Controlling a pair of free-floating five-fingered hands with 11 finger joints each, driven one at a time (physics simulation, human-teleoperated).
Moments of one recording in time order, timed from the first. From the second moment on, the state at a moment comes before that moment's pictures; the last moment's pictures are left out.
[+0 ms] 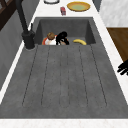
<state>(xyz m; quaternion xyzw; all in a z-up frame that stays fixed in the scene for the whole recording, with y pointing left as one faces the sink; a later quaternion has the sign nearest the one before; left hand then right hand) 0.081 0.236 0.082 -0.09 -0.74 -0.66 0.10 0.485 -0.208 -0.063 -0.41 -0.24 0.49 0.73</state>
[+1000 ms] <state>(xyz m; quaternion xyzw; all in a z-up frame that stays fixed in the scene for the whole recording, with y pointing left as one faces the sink) 0.081 0.236 0.082 -0.09 -0.74 -0.66 0.10 0.463 -0.213 0.003 -0.37 -0.24 0.47 0.76</state>
